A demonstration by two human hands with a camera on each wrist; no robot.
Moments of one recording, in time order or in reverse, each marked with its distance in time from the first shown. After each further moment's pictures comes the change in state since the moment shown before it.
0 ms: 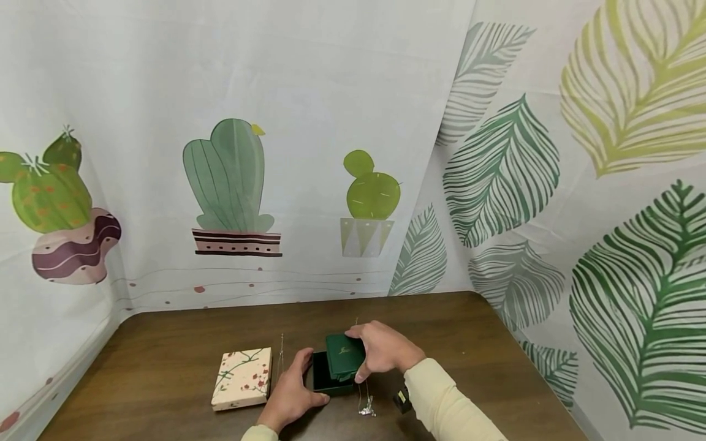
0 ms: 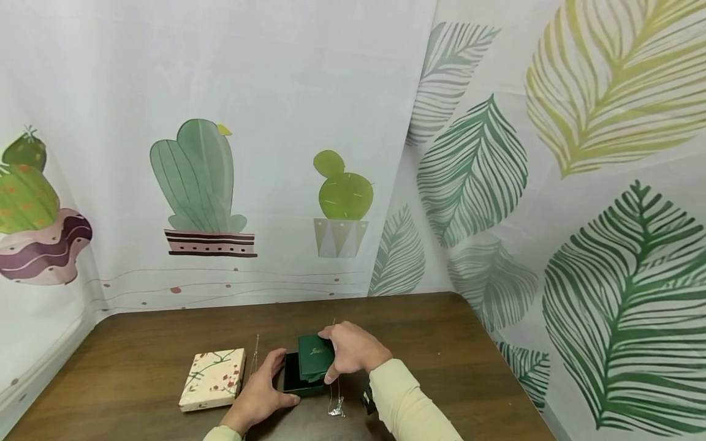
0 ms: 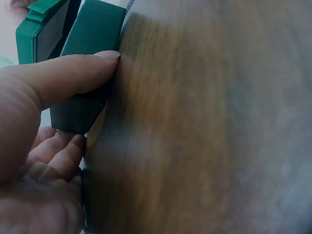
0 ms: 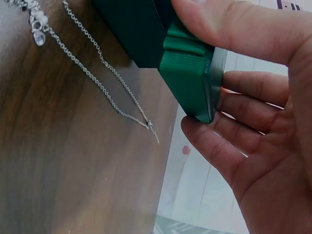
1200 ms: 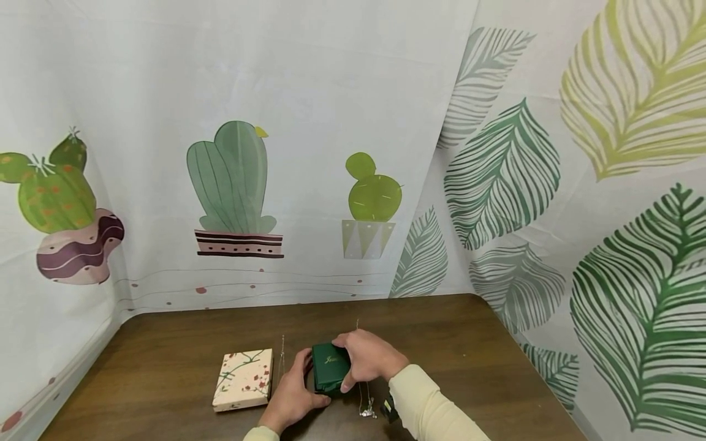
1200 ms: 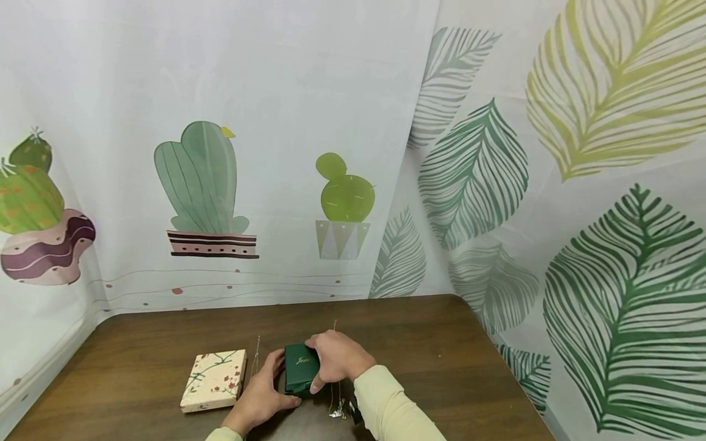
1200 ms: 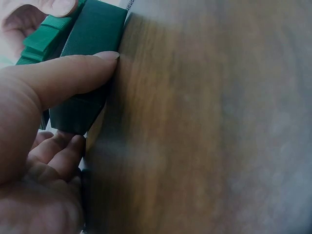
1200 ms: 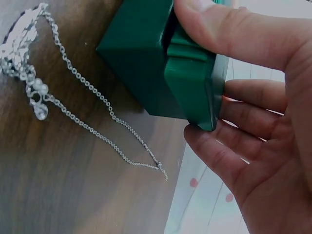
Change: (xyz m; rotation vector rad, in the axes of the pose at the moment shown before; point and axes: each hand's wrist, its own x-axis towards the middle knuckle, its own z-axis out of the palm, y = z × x) left_hand -0.002 -0.003 0.000 -0.029 -0.001 0.052; right_hand 0.014 -0.023 0.019 -0.059 -0.040 -0.024
